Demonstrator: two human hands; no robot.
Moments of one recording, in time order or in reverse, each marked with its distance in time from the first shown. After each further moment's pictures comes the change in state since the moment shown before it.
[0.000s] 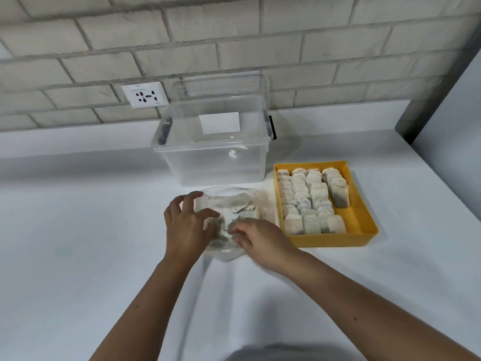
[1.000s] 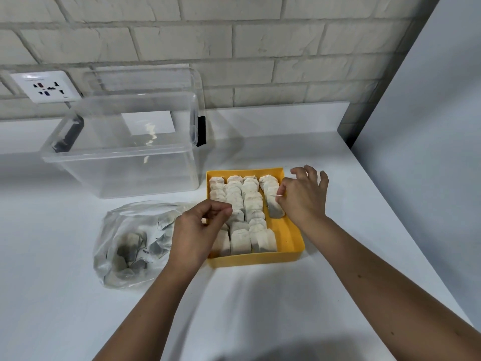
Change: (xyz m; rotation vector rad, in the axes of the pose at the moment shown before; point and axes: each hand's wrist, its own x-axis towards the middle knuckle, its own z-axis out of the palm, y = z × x) left_hand 0.040 0.168 0.033 -0.913 -0.105 -0.244; right_hand -0.009 0.174 -0.136 -0.593 0.311 0.550
